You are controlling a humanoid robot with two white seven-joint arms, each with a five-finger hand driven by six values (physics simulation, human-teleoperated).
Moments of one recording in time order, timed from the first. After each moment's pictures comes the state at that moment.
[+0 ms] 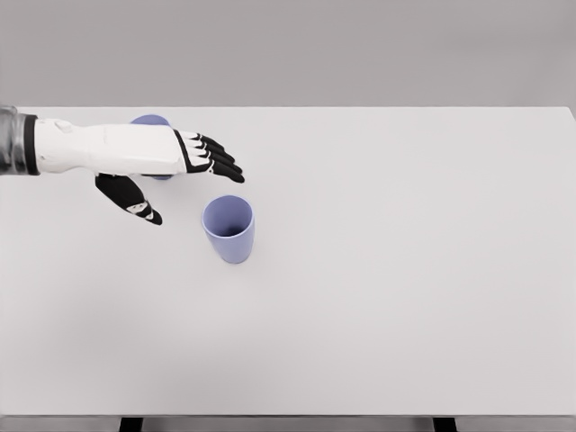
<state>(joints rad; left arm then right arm) -1.34 1.04 -1.47 -1.65 0.18 -0.61 -0.38 -0.03 0.00 -0.07 0.14 0.08 -0.15 0.15</state>
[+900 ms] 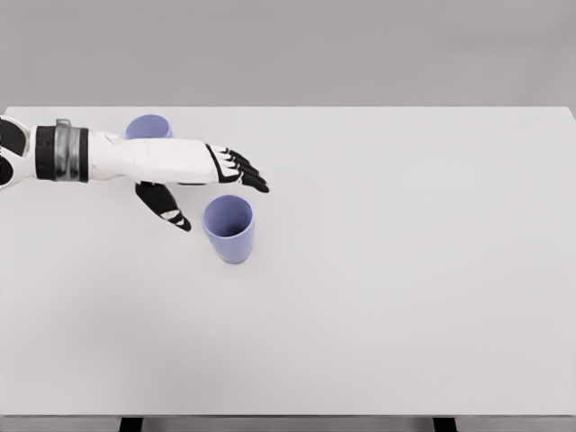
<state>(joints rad) -1.25 0.89 -1.46 -1.51 0.13 -0.61 -0.37 0.00 0.00 -0.07 0.14 0.08 -0.15 0.15</state>
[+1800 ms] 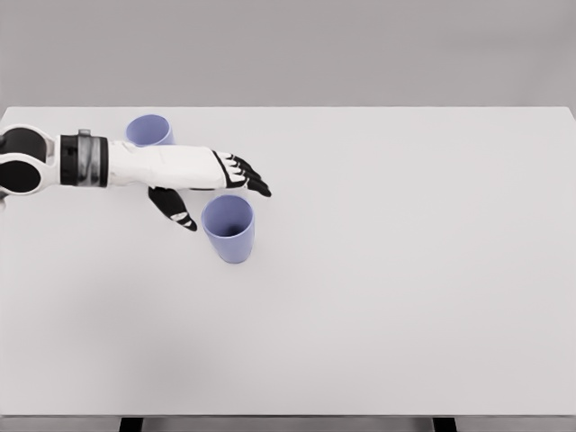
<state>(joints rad) -1.17 0.81 -1.39 -1.42 0.02 -0.61 -0.37 0.00 0.00 -0.07 0.14 0.08 -0.15 0.15</state>
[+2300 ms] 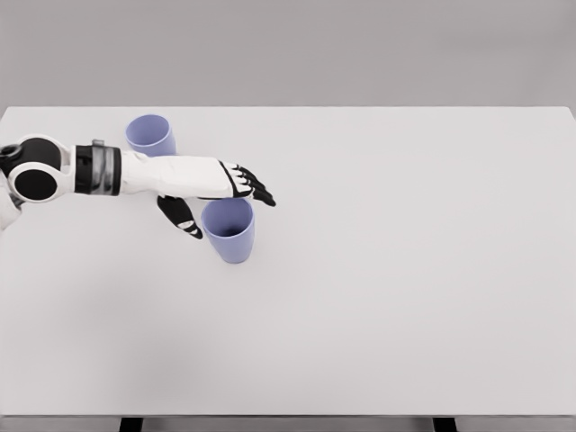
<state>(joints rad) -1.13 0.77 -1.38 -1.38 -0.01 -0.61 -0.37 0.00 0.00 -0.07 0.14 0.08 -0.15 0.15</state>
